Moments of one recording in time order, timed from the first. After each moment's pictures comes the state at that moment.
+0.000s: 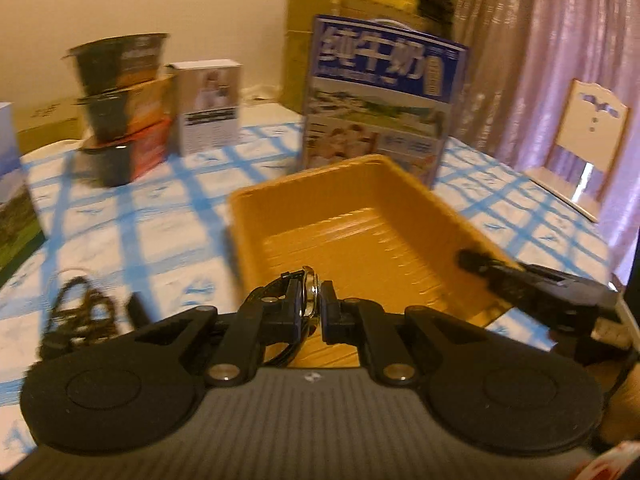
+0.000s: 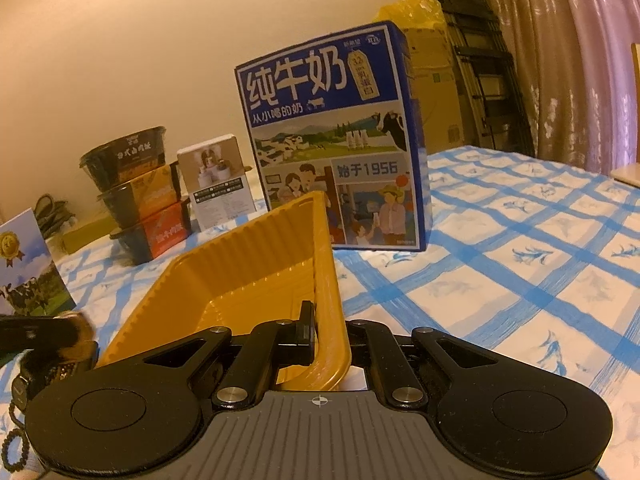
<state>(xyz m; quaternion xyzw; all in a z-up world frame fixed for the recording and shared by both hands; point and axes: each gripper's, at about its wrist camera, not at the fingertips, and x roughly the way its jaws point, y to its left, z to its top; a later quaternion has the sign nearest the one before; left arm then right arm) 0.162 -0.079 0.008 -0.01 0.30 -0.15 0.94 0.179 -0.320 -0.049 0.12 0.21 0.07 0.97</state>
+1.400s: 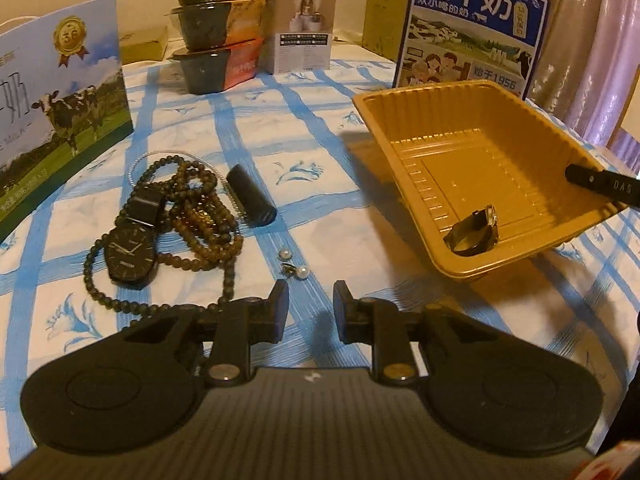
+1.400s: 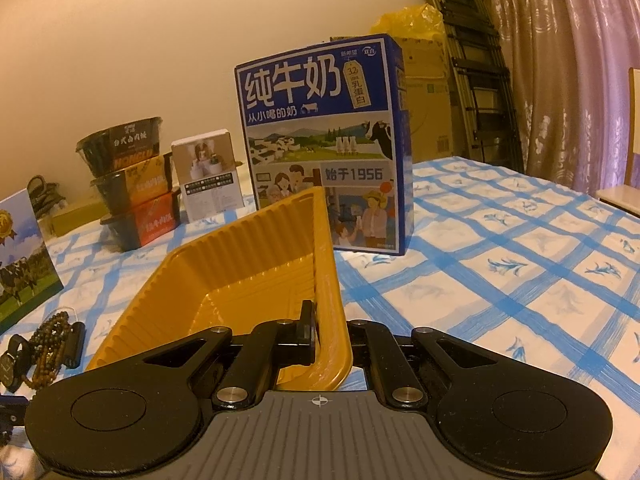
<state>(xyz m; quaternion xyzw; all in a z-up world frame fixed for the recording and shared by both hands) 0.120 -0.014 -0.049 -0.02 0.37 -0.04 0.93 0.163 -0.323 -0.044 0.08 0.22 0.06 0.97</state>
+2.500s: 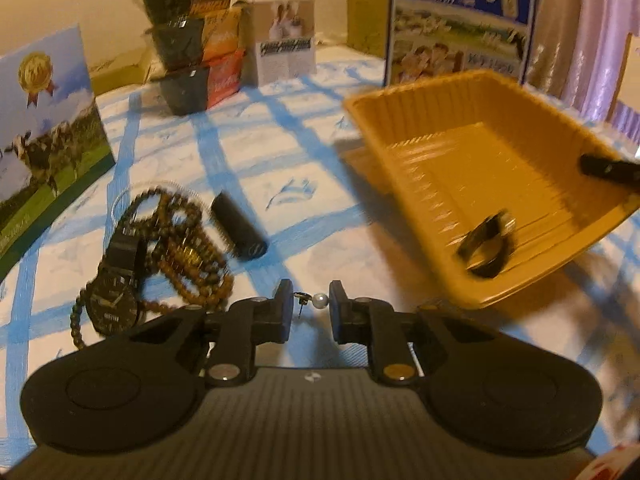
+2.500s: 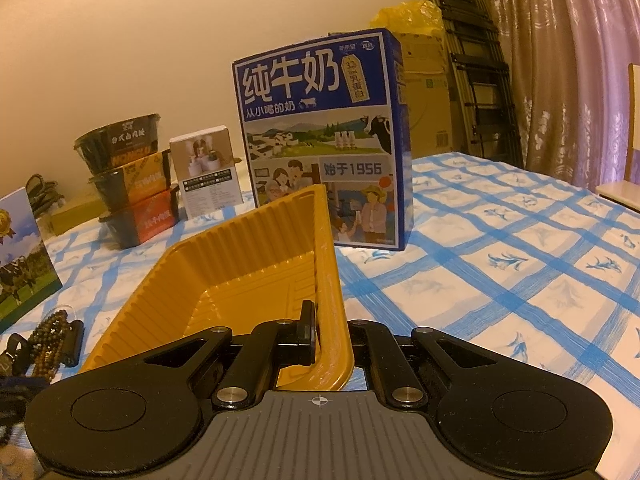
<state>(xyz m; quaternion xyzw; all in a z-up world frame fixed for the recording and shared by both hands) 0.145 -0.025 -0.052 0.02 0.35 -0.05 0.93 0.164 -0.324 -0.048 0.09 0.22 0.06 0.97</state>
